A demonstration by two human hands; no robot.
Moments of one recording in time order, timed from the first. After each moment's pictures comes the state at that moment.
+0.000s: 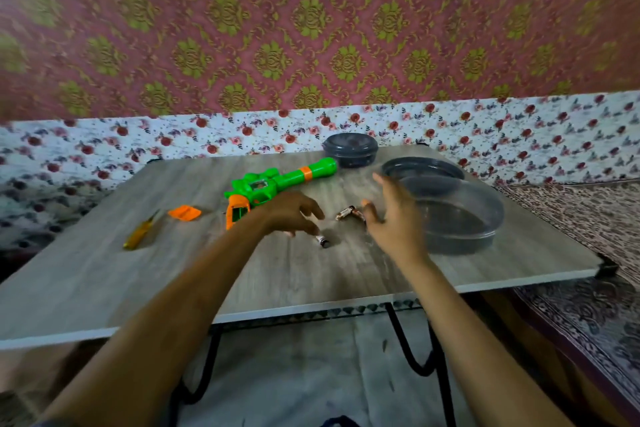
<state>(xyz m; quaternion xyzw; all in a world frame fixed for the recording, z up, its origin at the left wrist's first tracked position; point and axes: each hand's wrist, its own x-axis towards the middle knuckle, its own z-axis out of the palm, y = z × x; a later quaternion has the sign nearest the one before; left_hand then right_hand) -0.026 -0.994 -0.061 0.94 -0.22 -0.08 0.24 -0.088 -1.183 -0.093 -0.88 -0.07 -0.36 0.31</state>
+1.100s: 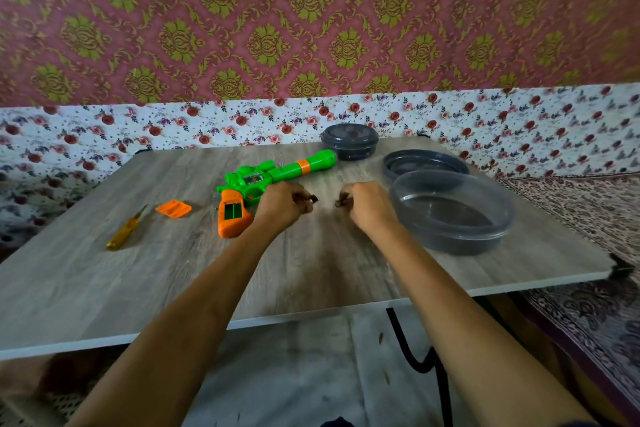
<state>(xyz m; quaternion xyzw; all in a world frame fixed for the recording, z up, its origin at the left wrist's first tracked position) 0.005 -1.002 -0.092 0.93 -0.12 0.11 0.33 -0.018 -1.167 -0.090 -0.97 -0.03 -0.18 0.15</state>
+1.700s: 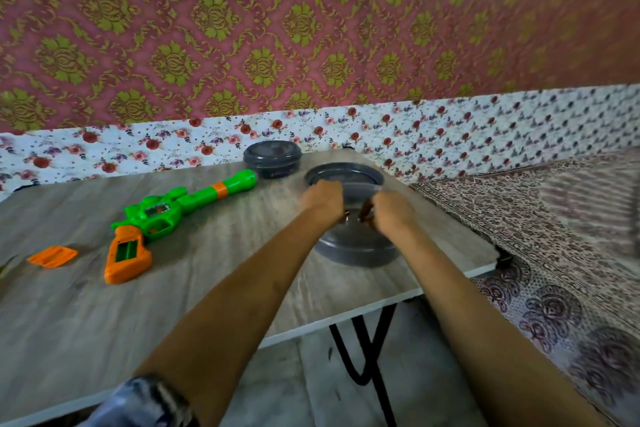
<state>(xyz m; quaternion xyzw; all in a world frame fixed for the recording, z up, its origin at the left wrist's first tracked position) 0.007 -1.213 -0.061 0.97 -0.22 0.07 0.11 -0.046 -1.327 -0.074 -0.97 0.14 -0.10 0.16</state>
